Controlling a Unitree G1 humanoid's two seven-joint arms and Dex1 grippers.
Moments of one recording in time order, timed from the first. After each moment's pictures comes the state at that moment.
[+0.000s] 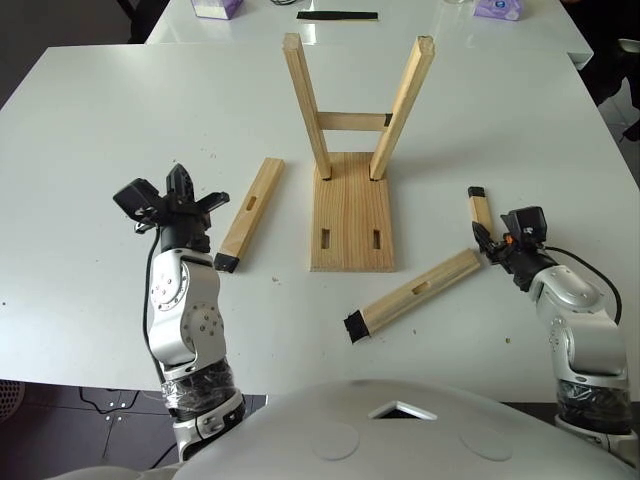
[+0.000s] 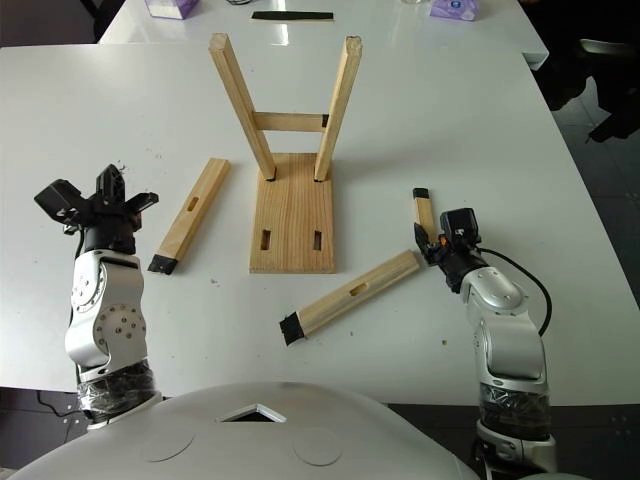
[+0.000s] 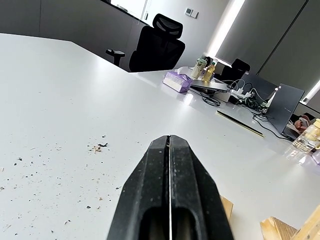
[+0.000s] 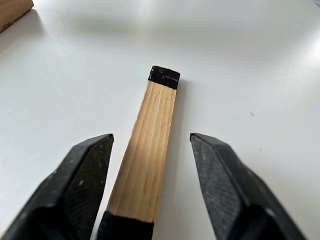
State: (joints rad) left arm 0.10 -0.05 0.32 -0.42 -0.43 0.28 0.08; right arm 0.21 -0.38 -0.15 -0.37 0.10 0.67 0.34
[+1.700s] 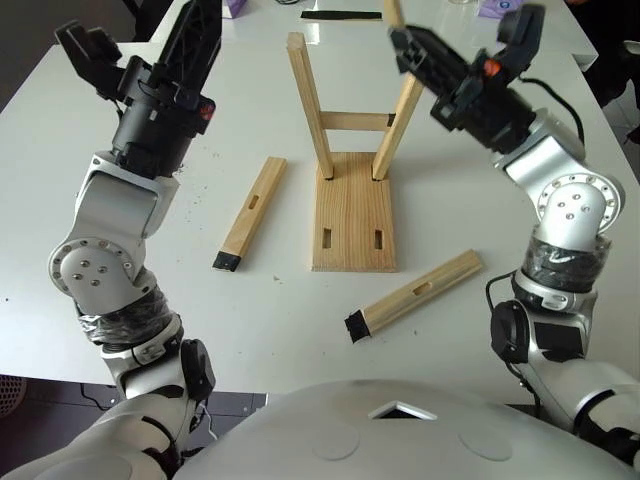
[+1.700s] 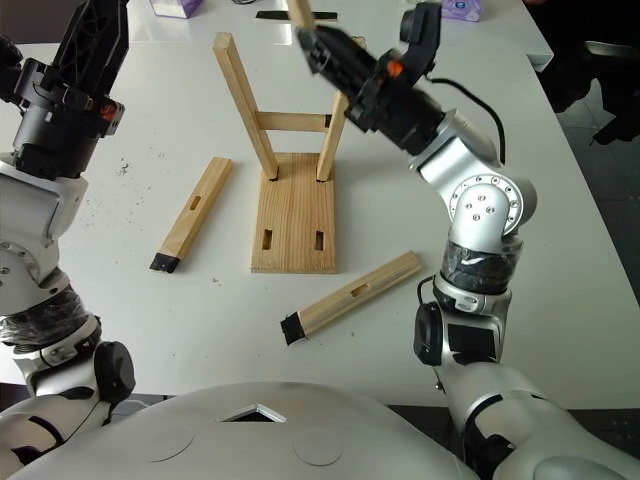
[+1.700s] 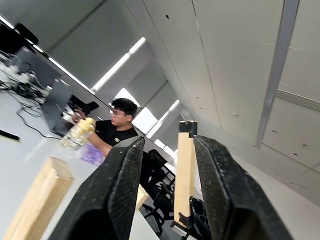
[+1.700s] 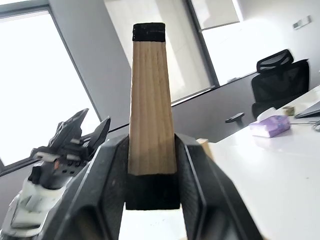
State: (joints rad) left arm -0.35 0.37 0.39 -0.39 -1.70 0.74 -0.08; right arm -0.49 -0.24 -0.19 -0.26 0.94 0.85 0.63
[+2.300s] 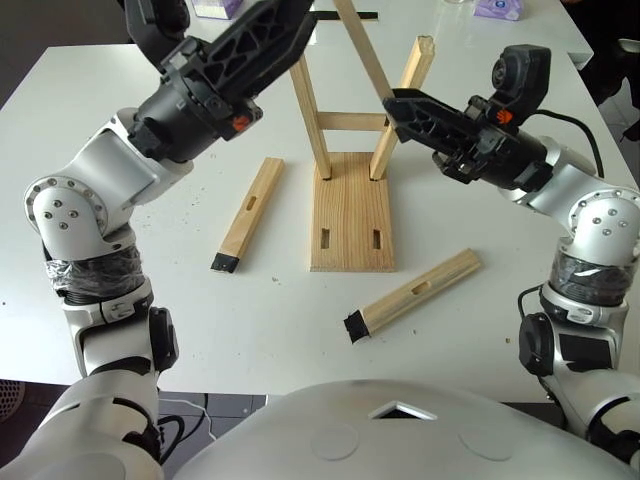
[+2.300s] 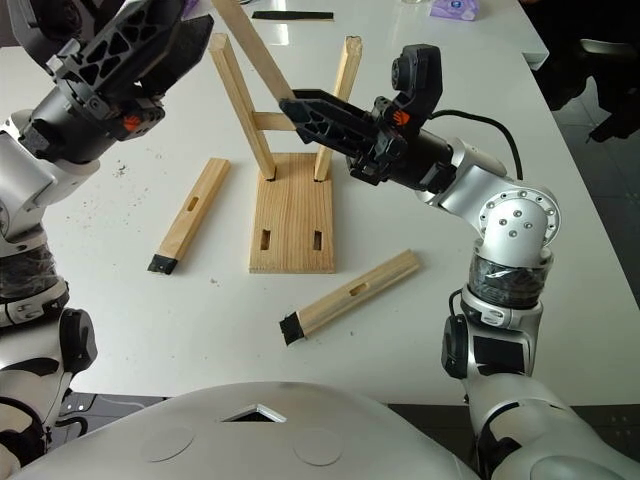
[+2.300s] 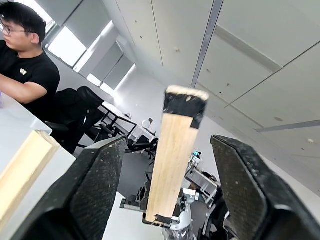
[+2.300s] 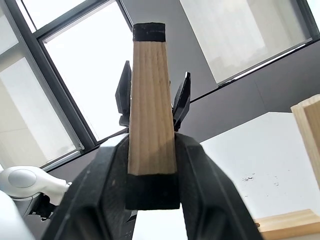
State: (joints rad) left arm -0.49 0.54 0.23 -0.22 -1.85 0.95 -0.28; right arm -0.46 -0.36 -0.19 -0.27 1.27 1.04 0.74
